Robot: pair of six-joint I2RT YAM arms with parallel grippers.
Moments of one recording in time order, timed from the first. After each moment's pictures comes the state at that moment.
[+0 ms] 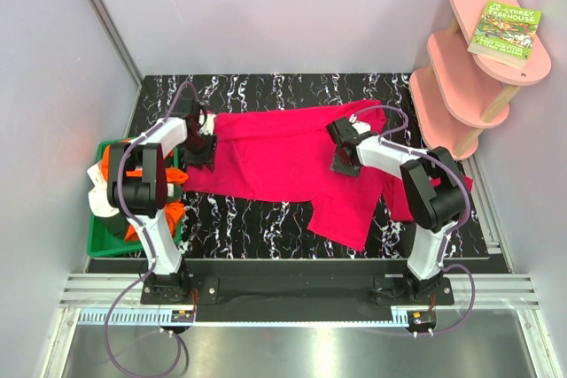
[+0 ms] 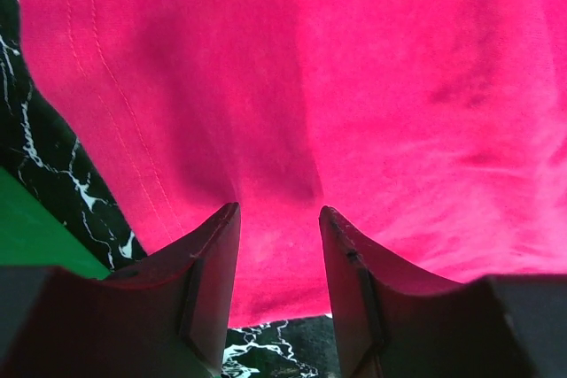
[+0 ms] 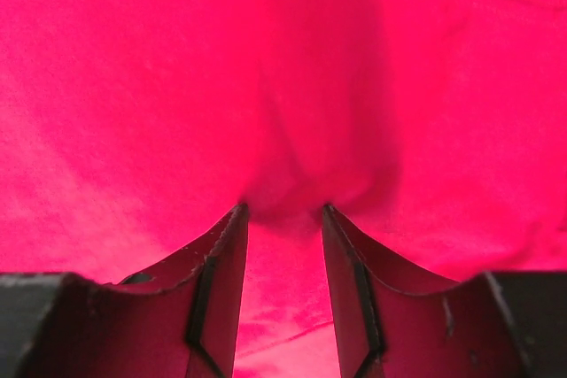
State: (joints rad) left arm -0.04 1.91 1.32 -0.71 0.13 0.07; right arm 0.48 1.86 1.17 -0.47 0.31 0.74
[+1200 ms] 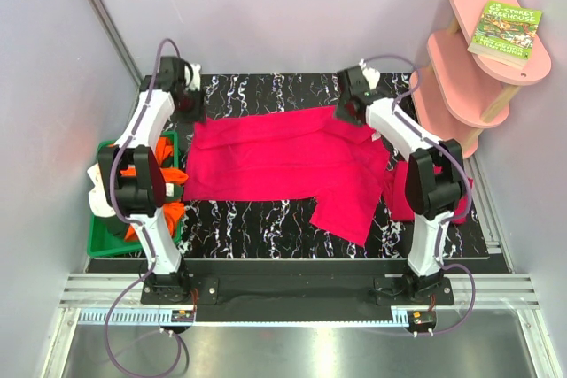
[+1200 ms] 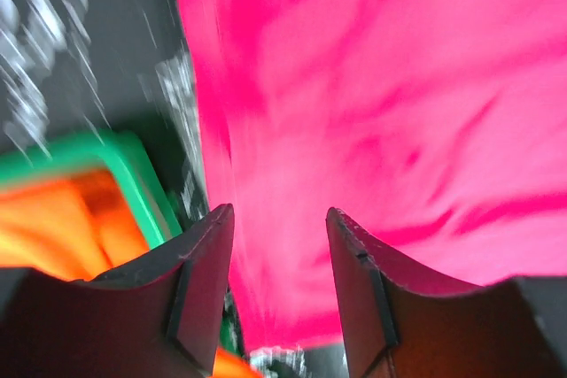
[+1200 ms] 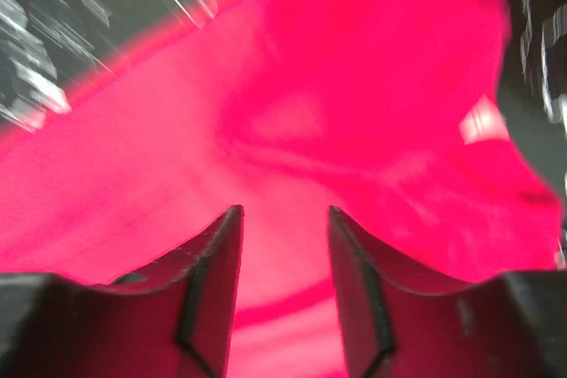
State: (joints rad) left arm -0.01 1.92 1.68 -0.83 0.10 0.04; right arm 0.38 1.95 1.61 -0.59 0.33 0.66
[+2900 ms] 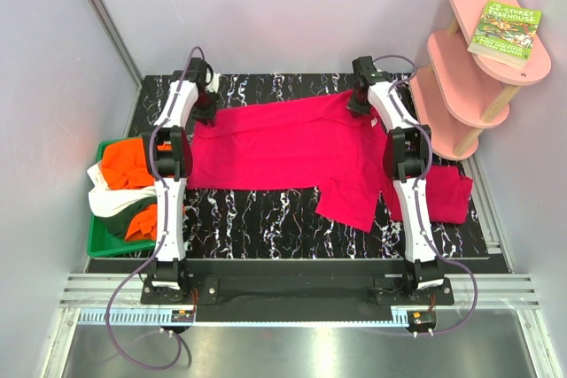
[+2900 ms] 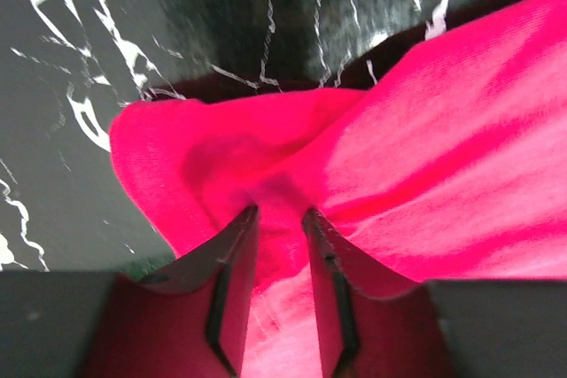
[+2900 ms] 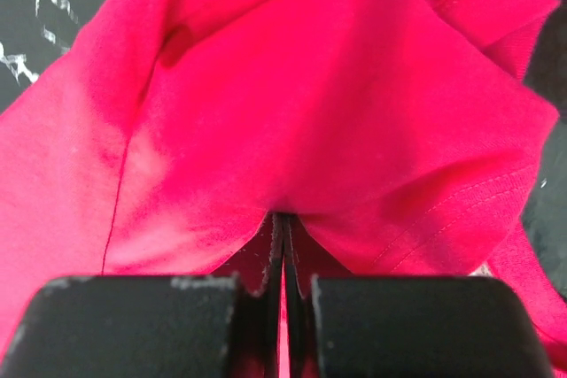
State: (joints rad) left arm -0.02 2.61 2.46 -1.05 0.05 0.12; right arm 0.18 2.65 2.48 -0.89 0.17 0.59
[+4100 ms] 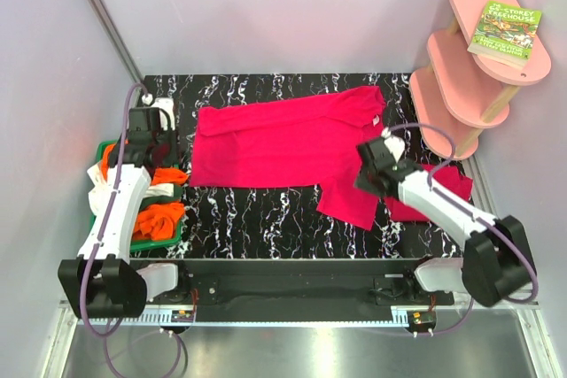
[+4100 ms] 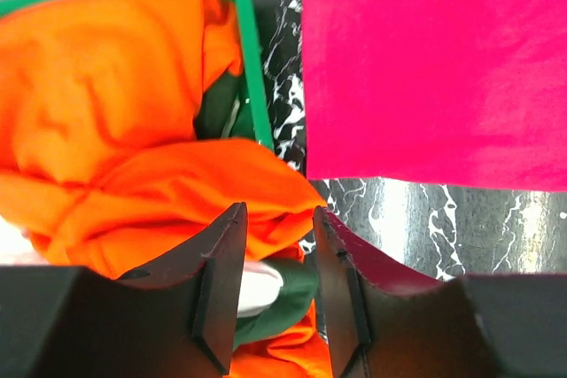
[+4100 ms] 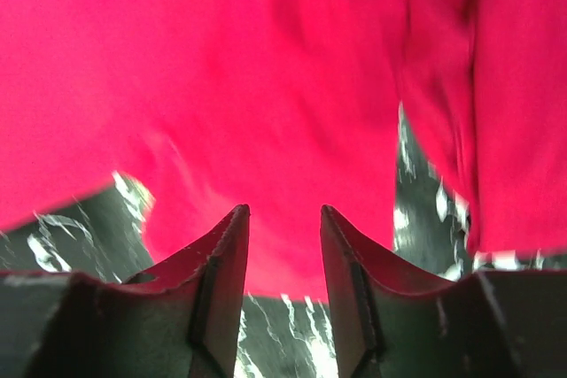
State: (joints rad) left arm 0.02 1.19 1.10 -0.71 -0.07 0.05; right arm 0.45 1.33 0.89 -0.57 0.31 0.78
